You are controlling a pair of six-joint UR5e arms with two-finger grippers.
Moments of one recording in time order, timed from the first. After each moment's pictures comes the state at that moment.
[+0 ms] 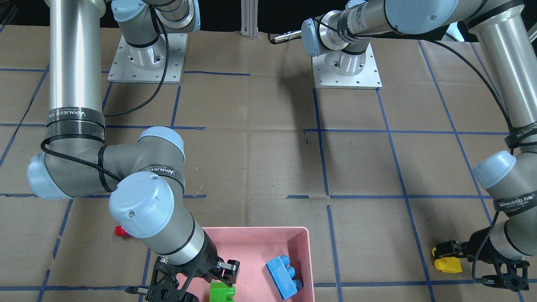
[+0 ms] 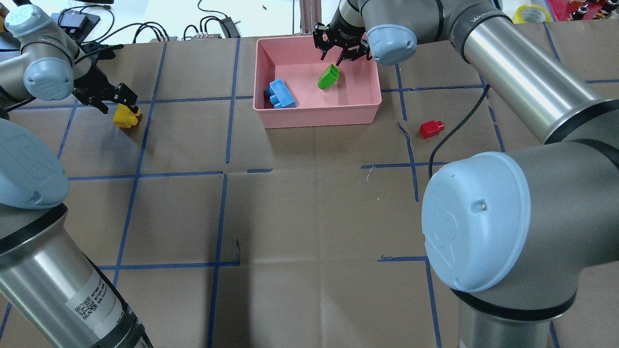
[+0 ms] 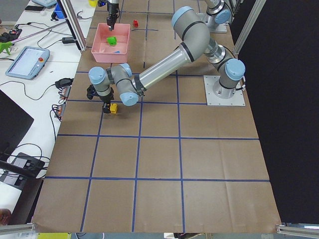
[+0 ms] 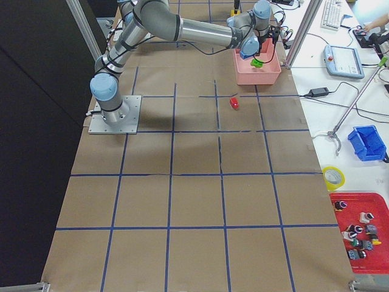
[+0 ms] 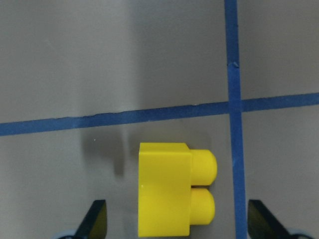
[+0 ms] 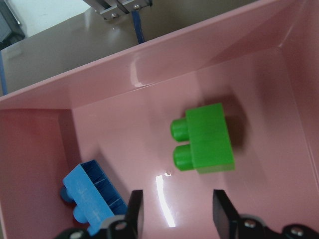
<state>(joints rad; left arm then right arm) -1.16 -2.34 -1.26 -1.14 1.52 0.51 1.73 -0.83 1.11 -2.12 -1.34 0.44</state>
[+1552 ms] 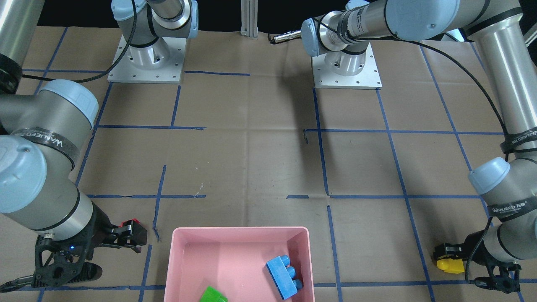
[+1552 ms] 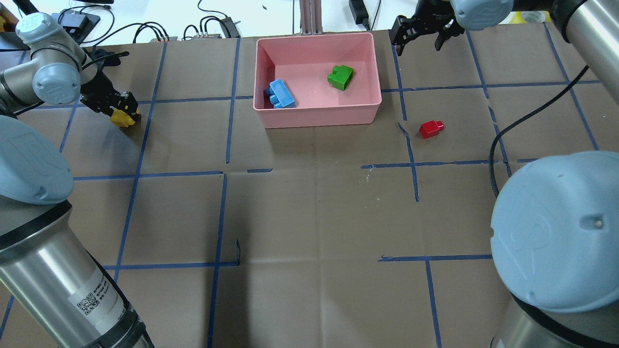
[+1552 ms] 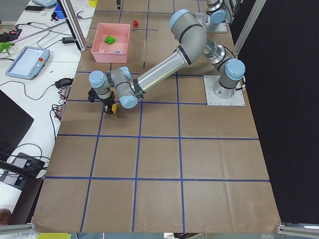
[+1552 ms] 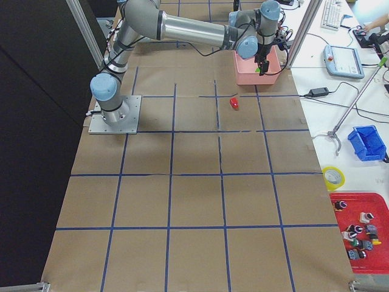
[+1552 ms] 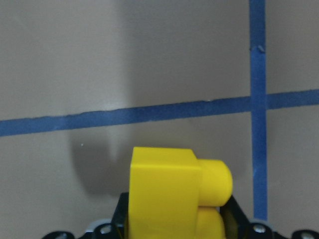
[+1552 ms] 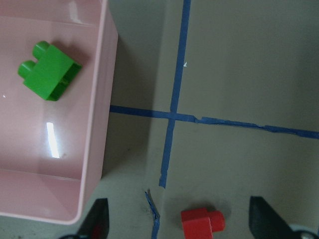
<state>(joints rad) -1.16 -2.36 -1.26 -1.14 1.54 0.50 1.53 -1.02 1.22 -1.88 -1.53 -0.18</state>
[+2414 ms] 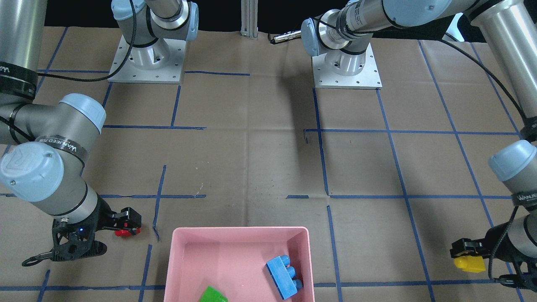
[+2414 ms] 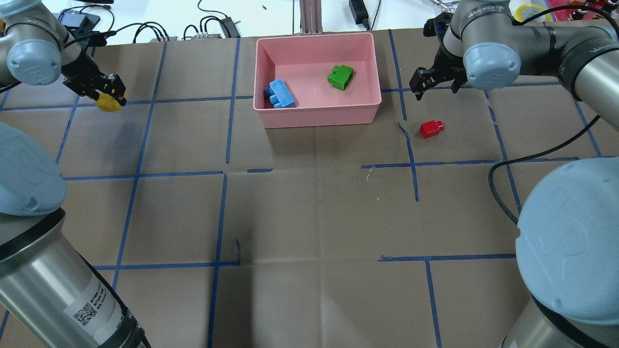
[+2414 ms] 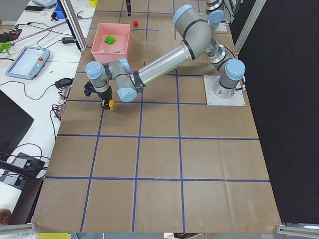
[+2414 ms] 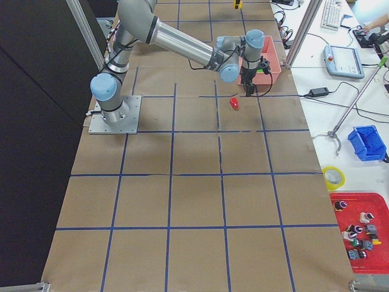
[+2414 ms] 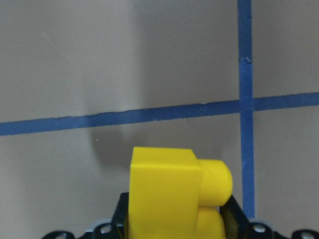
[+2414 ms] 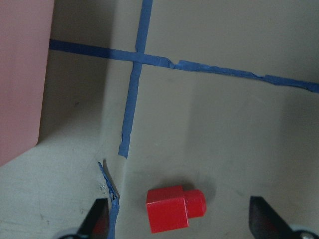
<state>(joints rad) -1.16 -2.28 -1.17 -1.28 1.56 0.50 1.48 -1.07 1.52 -2.09 -1.56 -0.21</state>
